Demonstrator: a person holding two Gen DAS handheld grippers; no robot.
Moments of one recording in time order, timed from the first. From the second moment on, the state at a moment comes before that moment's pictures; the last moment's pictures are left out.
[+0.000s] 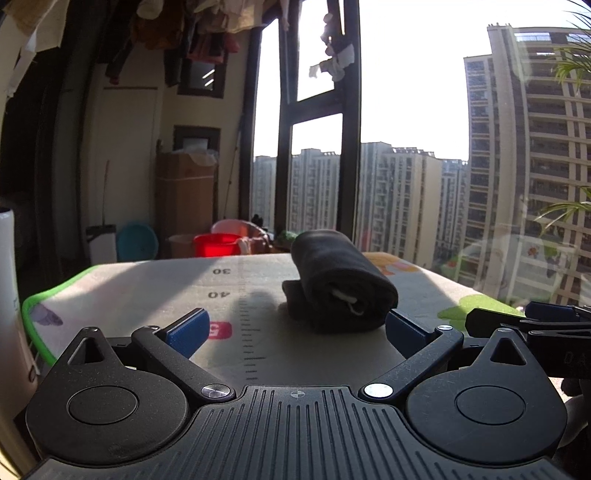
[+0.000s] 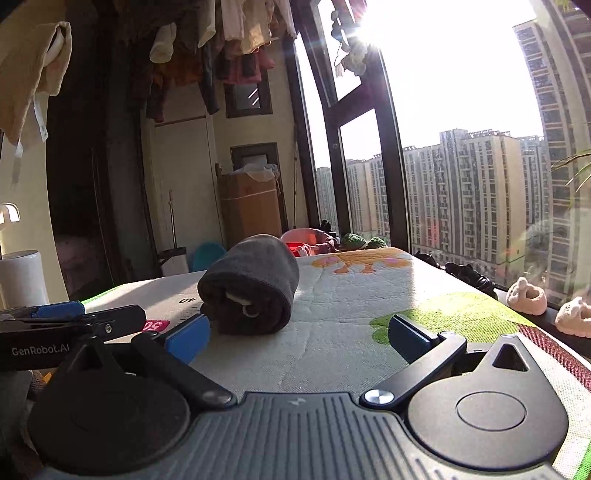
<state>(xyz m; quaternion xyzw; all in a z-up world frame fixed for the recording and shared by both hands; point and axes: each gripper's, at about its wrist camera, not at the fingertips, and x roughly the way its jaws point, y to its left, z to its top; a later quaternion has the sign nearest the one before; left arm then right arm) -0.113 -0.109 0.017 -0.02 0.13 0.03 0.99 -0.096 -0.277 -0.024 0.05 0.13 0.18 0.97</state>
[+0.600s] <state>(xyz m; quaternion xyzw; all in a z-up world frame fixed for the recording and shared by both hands) -0.104 -0.104 0.016 -0.03 0.14 0.04 0.99 -0.096 -0.278 -0.024 0.05 0.13 0.18 0.97</state>
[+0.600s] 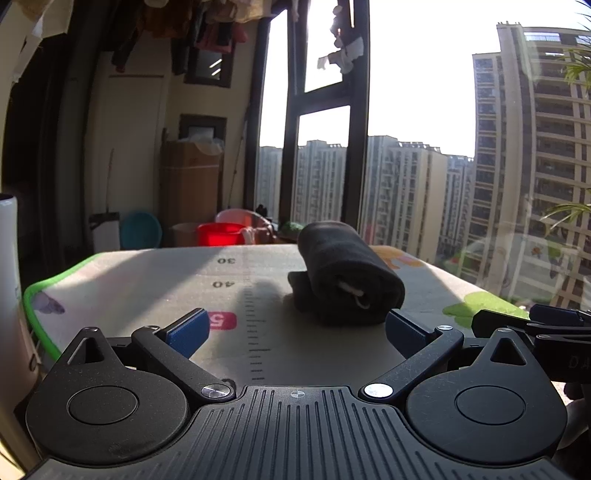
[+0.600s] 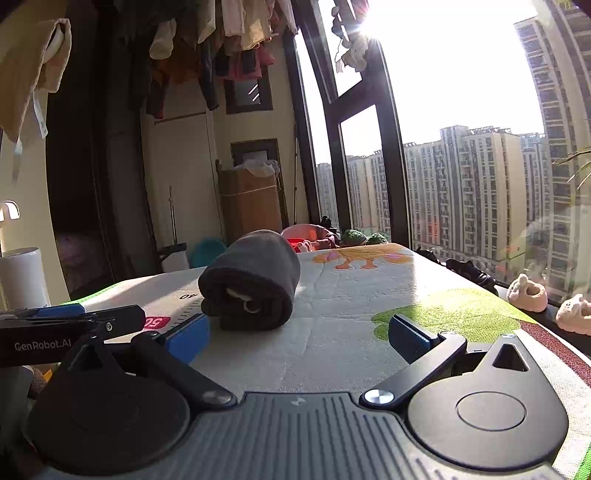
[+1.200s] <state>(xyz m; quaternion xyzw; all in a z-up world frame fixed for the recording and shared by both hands) -0.104 -0.105 0.014 -0.03 0.15 0.04 0.99 -0.094 -0.279 -0.022 0.04 0.15 0.18 0.97</state>
